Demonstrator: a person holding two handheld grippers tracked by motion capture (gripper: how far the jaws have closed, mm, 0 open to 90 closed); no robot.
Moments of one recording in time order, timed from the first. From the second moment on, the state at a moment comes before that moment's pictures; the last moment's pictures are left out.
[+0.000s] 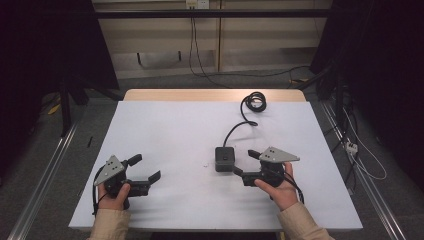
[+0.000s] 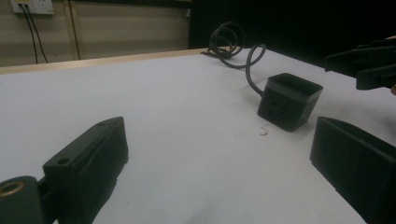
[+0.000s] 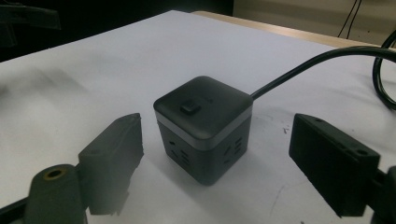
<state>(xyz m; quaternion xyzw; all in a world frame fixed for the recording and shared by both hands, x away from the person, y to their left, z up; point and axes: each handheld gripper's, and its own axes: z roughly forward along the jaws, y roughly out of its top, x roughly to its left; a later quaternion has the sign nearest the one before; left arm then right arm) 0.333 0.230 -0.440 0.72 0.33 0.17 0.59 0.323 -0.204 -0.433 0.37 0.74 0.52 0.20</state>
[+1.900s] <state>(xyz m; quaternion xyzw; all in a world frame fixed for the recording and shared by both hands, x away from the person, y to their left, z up) 0.332 0.230 -0.439 0.72 0.33 0.18 0.59 0.286 -0.265 -0.444 0.39 0.74 0.49 0.23</state>
